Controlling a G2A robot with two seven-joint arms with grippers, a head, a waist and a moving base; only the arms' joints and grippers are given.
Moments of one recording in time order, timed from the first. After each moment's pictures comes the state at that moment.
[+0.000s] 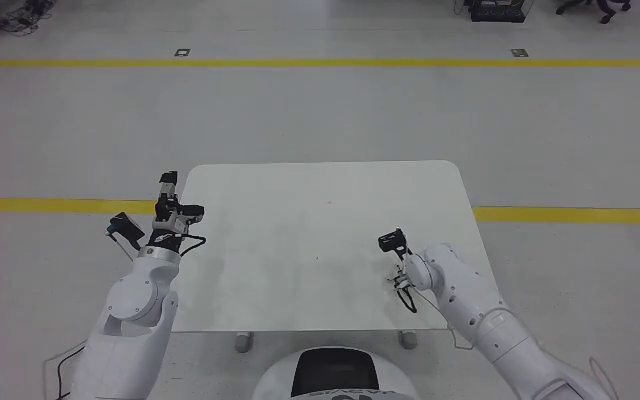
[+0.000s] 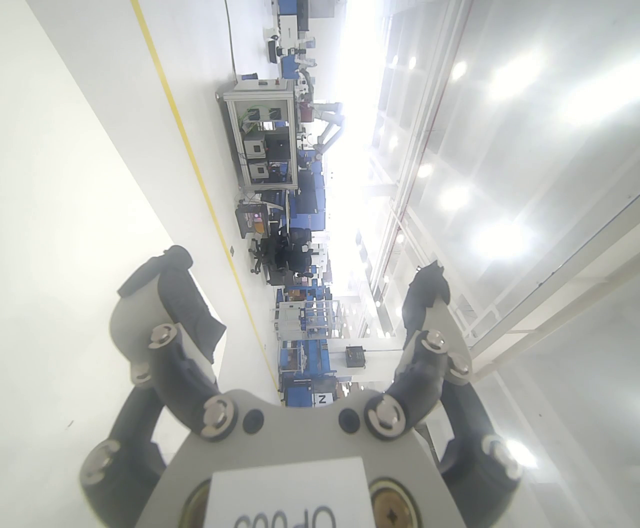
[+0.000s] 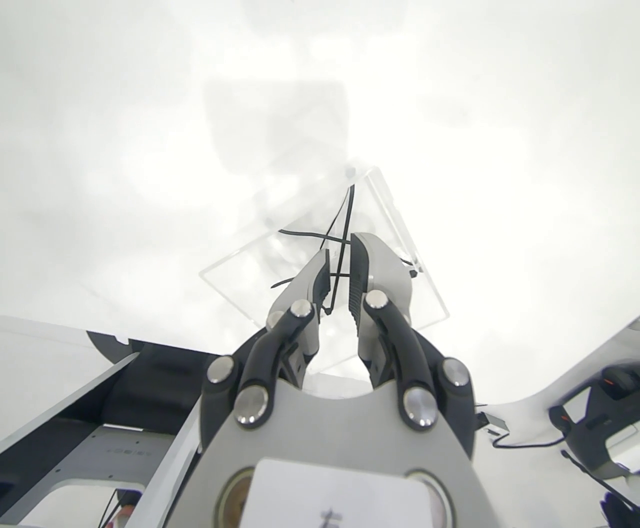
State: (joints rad) left arm 1.73 -1.15 -1.60 -1.80 -0.42 0.00 0.00; right arm -1.23 -1.18 0.91 -1.33 -1.11 0.13 1.18
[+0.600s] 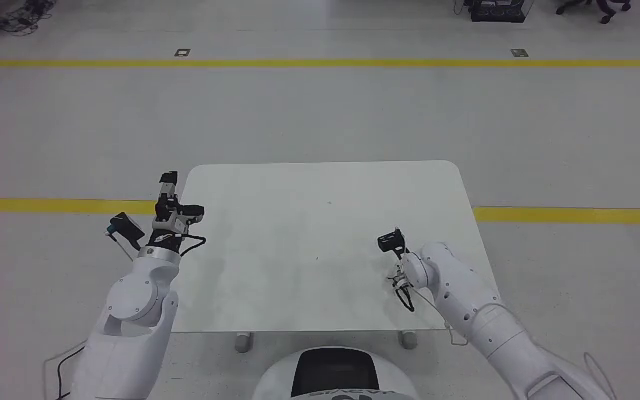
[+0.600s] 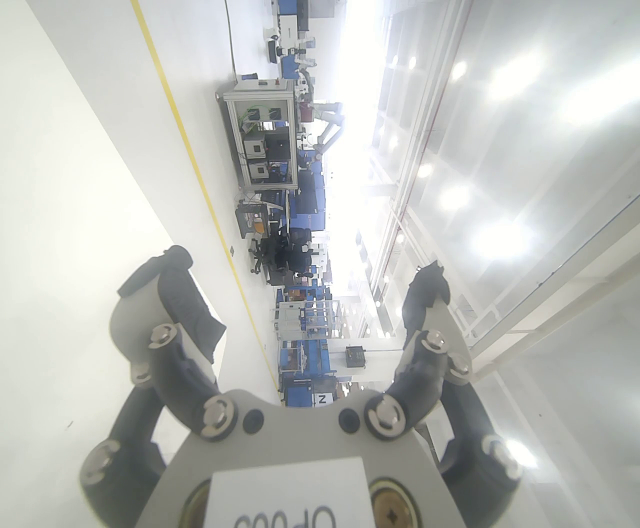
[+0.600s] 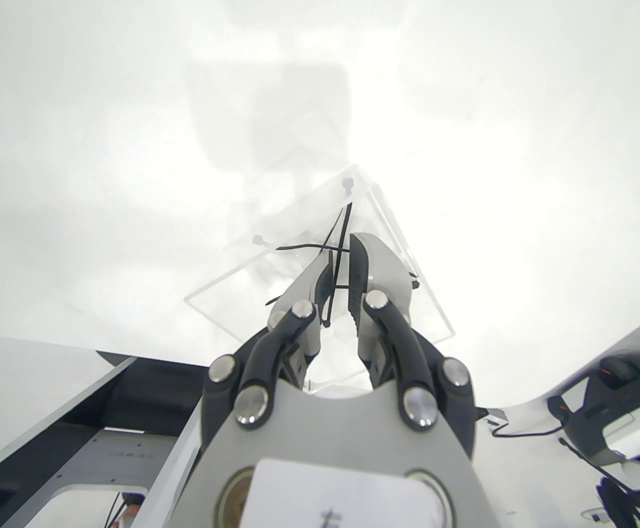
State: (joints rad) left arm 1.73 -1.15 -1.60 -1.80 -0.42 0.00 0.00; right arm -1.20 -1.20 0.89 -1.26 -1.11 0.14 1.17
